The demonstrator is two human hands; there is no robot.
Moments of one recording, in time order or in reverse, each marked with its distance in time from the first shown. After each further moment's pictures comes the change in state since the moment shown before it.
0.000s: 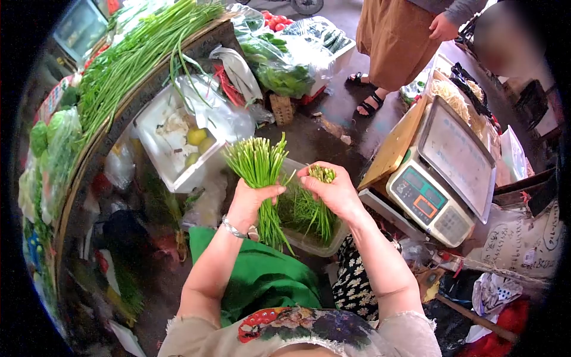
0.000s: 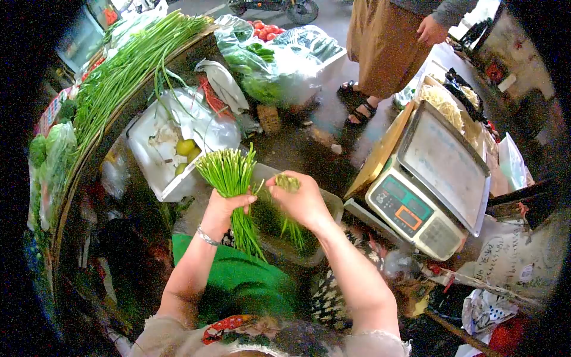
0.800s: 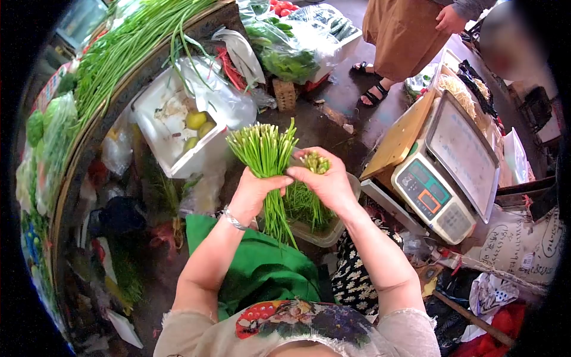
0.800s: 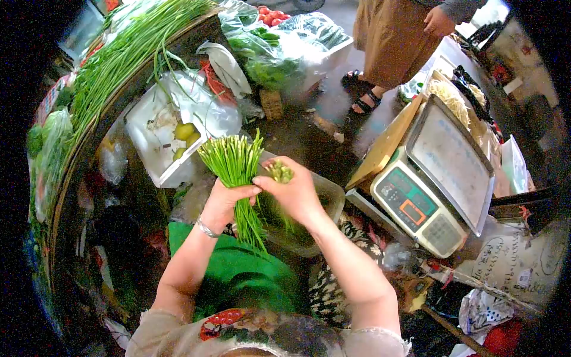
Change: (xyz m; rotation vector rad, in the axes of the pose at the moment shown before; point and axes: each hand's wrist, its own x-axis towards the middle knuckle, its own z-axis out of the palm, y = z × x) left_hand -0.006 -0.001 0.008 -0.077 -0.069 -0.036; right_hand 0.009 0.016 0.025 0.086 0.071 -0.212
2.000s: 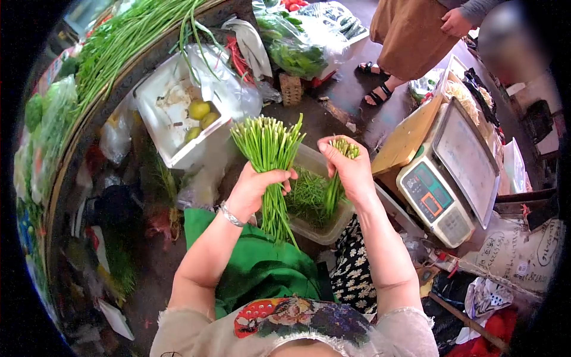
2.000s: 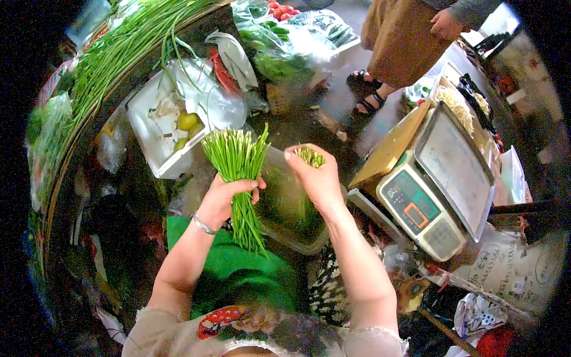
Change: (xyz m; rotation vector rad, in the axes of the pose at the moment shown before) left_hand -0.008 0.007 -0.013 -0.103 -0.051 -0.066; right_hand 0.011 -0.012 -0.025 -0.161 0.062 0.184
